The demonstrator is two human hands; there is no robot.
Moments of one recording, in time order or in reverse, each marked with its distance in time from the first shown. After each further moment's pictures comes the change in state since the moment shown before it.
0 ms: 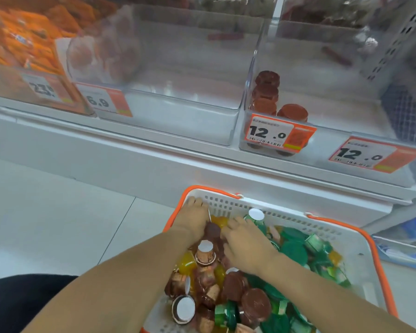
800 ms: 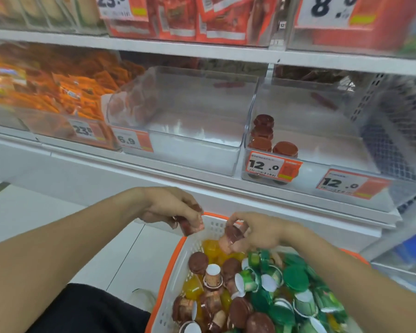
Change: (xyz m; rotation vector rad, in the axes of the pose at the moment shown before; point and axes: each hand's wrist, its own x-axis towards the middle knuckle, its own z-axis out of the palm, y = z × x) left_hand -0.086 -0.069 -0.209 -1.067 -0.484 -0.104; right_hand 0.004 0.025 -0.117 0.716 -0.316 0.145
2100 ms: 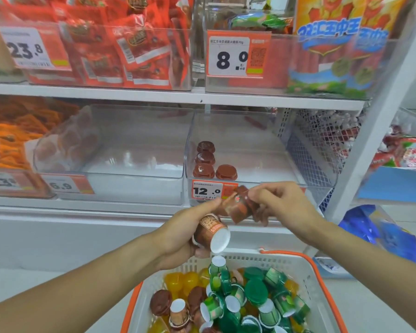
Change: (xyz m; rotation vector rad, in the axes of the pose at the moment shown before) left_hand -0.001 0.099 0.092 -0.633 -0.072 0.326; right_hand -0.138 -0.015 -0.068 0.560 0.837 -0.187
